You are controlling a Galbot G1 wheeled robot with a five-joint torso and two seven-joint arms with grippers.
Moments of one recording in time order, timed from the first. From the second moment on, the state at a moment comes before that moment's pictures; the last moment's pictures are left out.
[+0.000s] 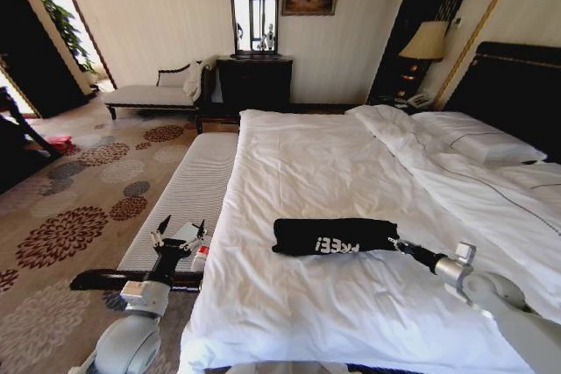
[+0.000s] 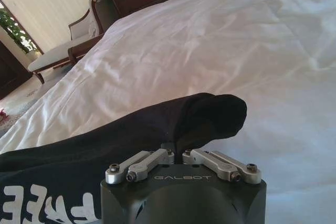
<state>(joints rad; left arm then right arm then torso) 1.72 -0.96 -0.54 -2.27 -0.35 -0.09 -0.29 -1.47 0.60 0.72 1.48 1.21 -0.30 -0.42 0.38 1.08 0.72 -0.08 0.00</state>
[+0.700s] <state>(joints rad) 1.72 -0.96 -0.54 -2.27 -0.35 -0.09 -0.29 -1.57 0.63 0.85 1.87 1.10 -0.31 -0.27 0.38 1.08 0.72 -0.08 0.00</state>
